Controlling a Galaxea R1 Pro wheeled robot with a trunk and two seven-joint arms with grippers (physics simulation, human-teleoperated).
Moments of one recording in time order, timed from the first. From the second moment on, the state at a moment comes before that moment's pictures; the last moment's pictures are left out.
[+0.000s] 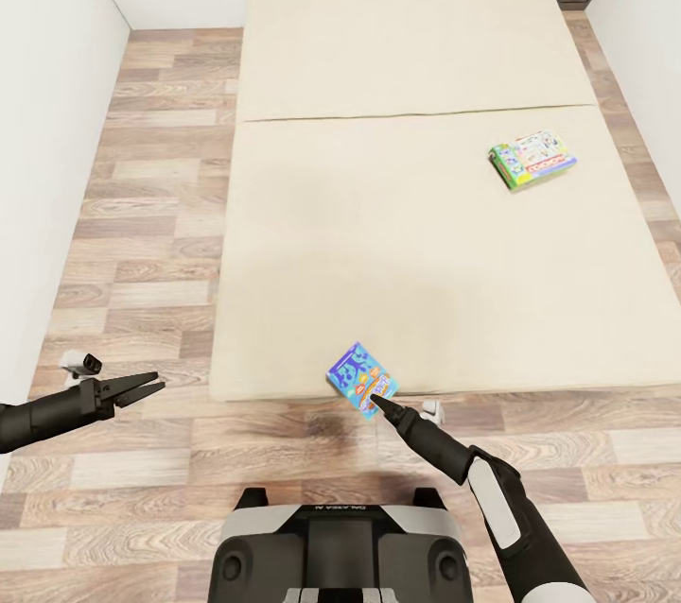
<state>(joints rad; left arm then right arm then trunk) -0.49 0.45 0.39 -1.17 0.23 1.03 -1.50 -0.44 0.06 -0.12 -0.96 -0.64 0.58 0.67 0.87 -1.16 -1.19</state>
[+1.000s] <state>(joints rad) -0.49 0.45 0.39 -1.17 0.23 1.03 -1.50 -0.44 0.06 -0.12 -0.96 -0.64 0.58 0.67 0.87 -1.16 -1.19</state>
